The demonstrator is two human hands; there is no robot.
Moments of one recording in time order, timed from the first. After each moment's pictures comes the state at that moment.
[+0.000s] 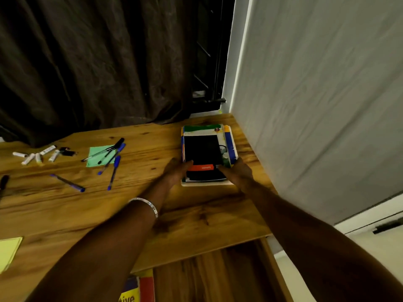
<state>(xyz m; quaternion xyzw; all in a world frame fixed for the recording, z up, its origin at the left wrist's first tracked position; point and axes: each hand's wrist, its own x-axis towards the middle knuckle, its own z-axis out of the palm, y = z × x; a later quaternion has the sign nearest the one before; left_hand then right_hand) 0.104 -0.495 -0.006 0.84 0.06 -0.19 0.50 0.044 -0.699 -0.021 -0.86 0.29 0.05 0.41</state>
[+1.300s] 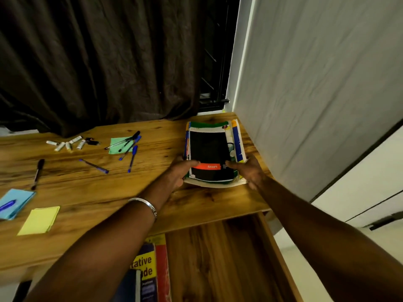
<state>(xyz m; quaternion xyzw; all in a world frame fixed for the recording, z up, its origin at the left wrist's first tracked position) 0.013 -0.466 0.039 0.70 0.10 -0.23 0.67 -0.046 -0.672 0.034 -0.69 0.26 -0.02 0.67</state>
